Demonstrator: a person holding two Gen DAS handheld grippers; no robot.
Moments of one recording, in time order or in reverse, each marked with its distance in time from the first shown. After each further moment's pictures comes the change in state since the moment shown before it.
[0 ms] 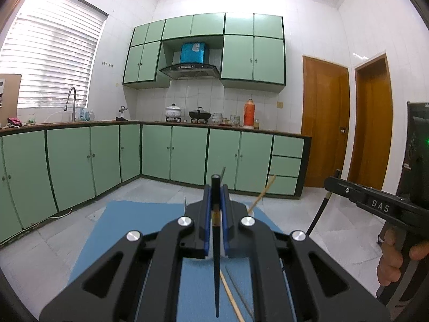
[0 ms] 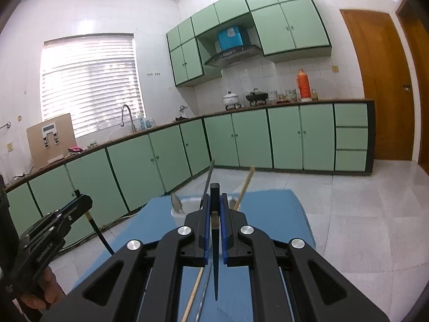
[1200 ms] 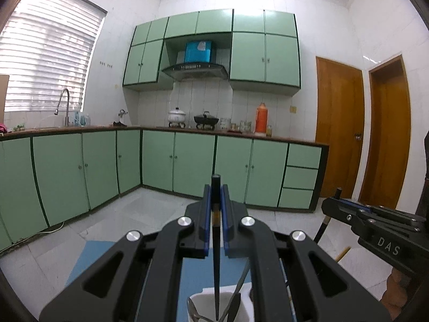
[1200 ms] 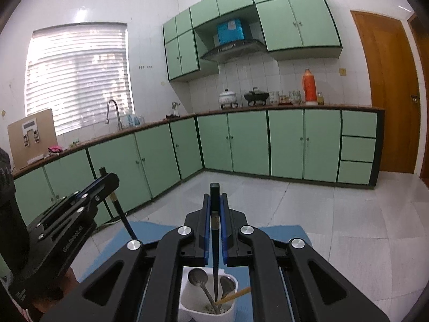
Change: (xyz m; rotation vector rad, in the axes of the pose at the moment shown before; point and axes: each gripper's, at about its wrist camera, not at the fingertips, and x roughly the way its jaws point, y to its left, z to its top) left arm 0.207 0.027 0.048 0.000 -0.009 0.032; right arm 0.181 -0.008 0.062 -0.035 0.035 -0.044
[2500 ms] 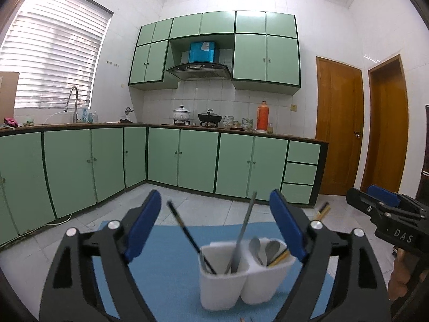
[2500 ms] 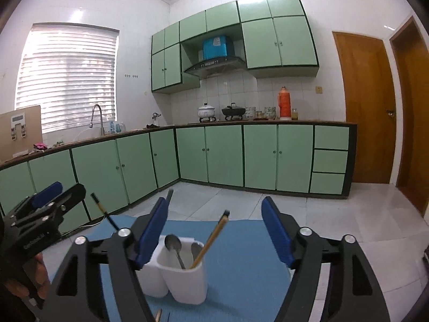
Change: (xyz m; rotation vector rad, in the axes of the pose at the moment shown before) left arm -0.093 0.009 -0.036 -0.001 0.000 0.019; right arm -0.081 -0.005 -0.048 -0.041 -0.108 -0.141
